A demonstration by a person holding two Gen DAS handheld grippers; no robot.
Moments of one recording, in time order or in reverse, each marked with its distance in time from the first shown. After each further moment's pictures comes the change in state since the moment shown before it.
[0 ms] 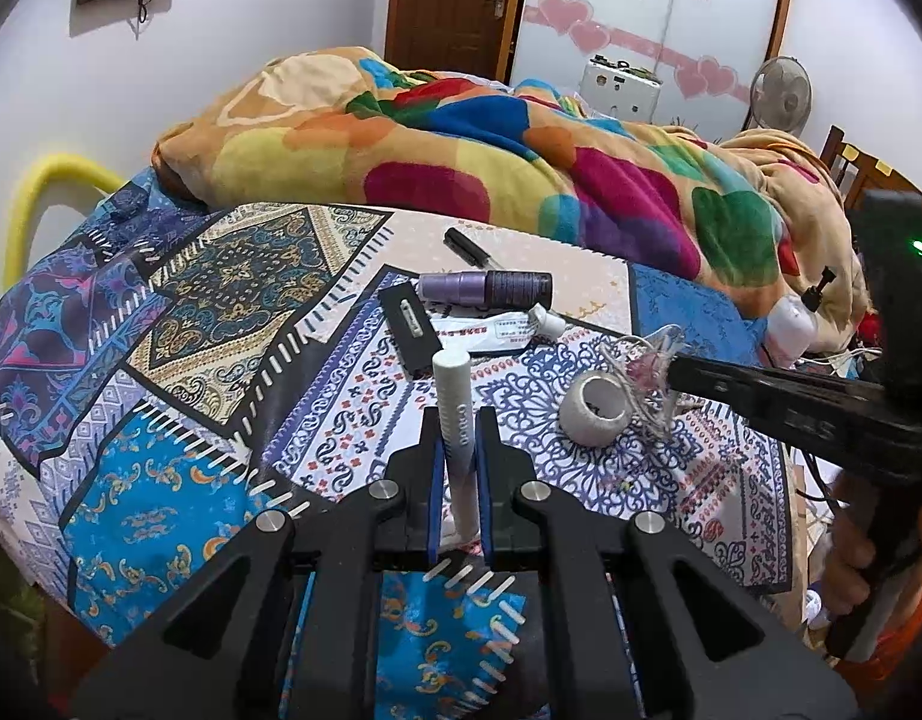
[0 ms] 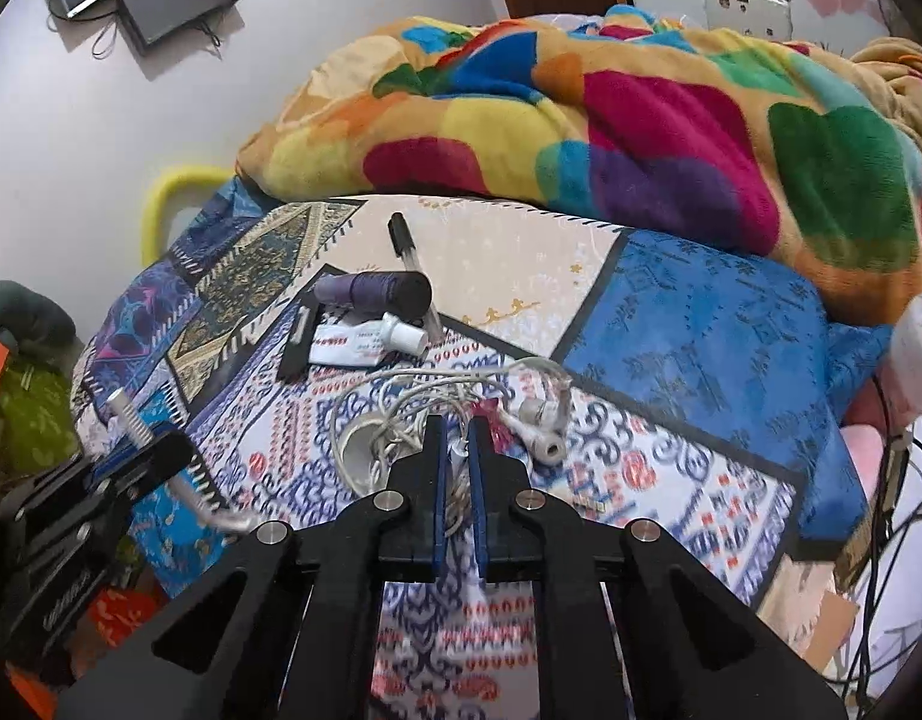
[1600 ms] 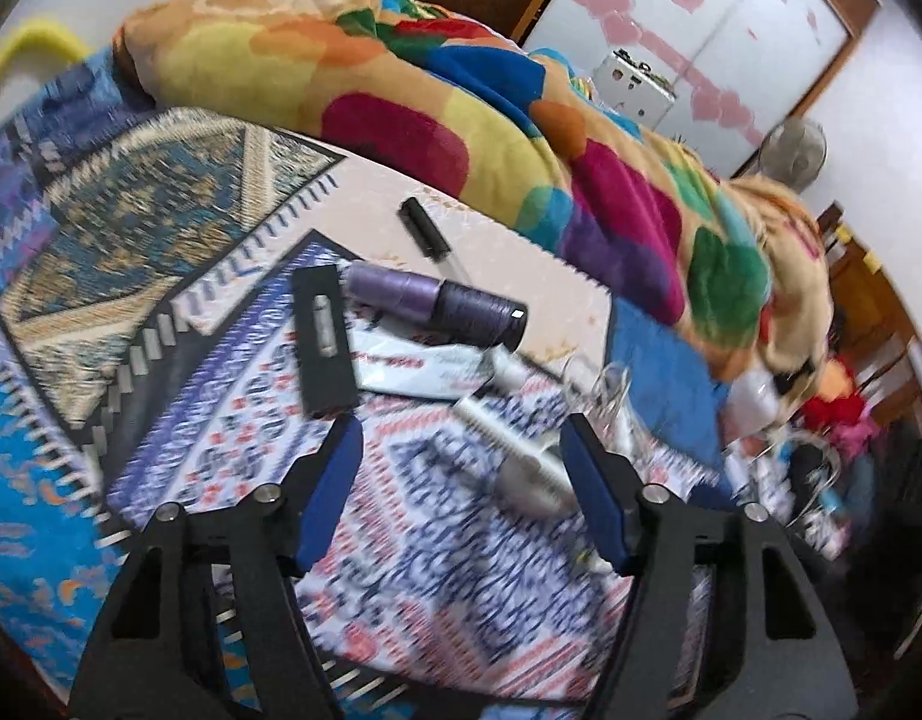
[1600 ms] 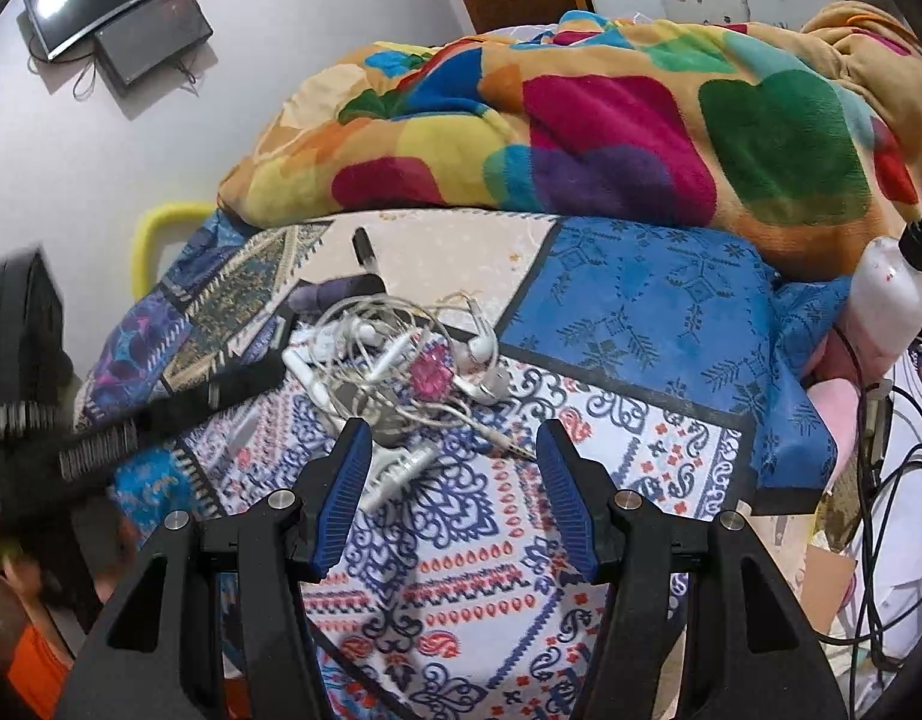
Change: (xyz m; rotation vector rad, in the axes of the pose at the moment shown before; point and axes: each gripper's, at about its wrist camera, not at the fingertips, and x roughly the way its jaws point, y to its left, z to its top) left arm 0.072 0.005 0.041 -0.264 0.146 -0.205; right arm -0.020 -0.025 -0.017 0.078 -0.048 -0.022
